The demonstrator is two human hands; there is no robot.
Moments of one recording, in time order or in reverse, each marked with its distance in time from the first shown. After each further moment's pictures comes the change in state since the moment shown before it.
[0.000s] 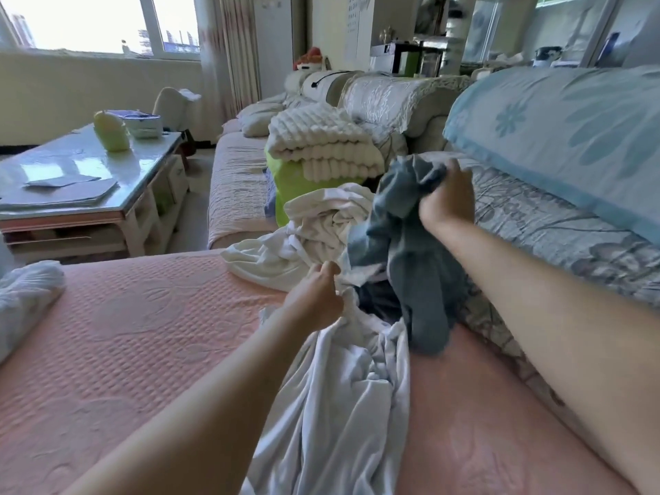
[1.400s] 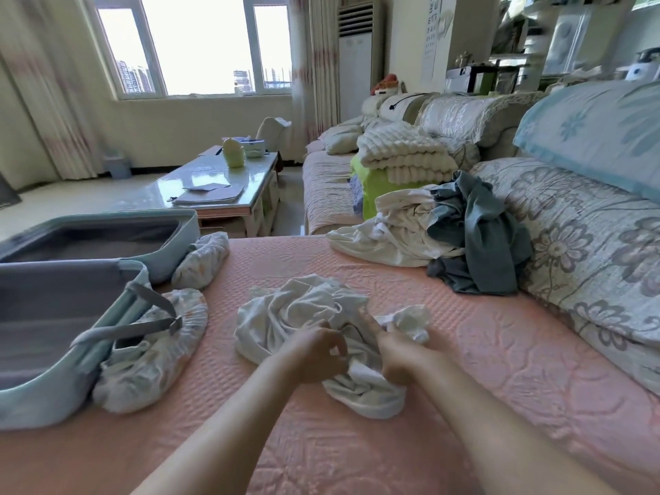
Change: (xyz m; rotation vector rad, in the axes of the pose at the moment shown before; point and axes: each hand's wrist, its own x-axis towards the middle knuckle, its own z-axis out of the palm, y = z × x) left_hand -0.288 -0.105 -0.037 0.217 -0.064 0.008; right_hand -0.365 -0.060 -0.008 -0.377 -1.187 -0.278
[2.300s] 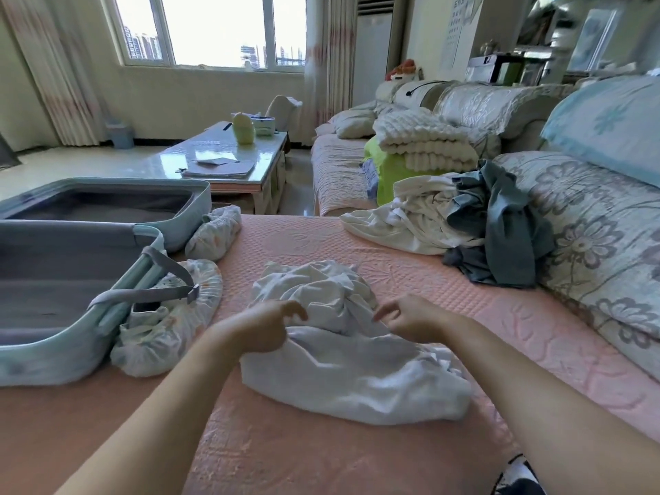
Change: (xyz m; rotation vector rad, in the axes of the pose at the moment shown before) left_hand -0.054 -0.076 -0.048 -0.030 -0.161 -0.234; right_hand 0.007 -0.019 -0.027 0.213 0.070 -0.103
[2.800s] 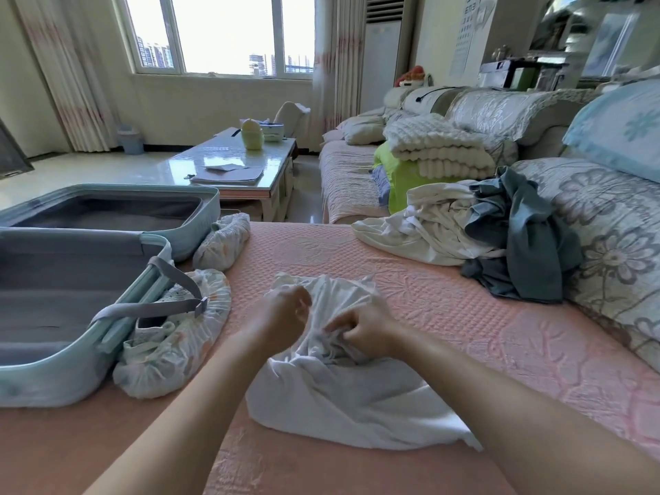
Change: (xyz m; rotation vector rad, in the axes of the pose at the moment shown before) left_hand 0.031 -0.004 -0.006 -0.150 0.427 -0.053; right_hand 0.060 -0.063 0.048 0.038 0.044 -0.195
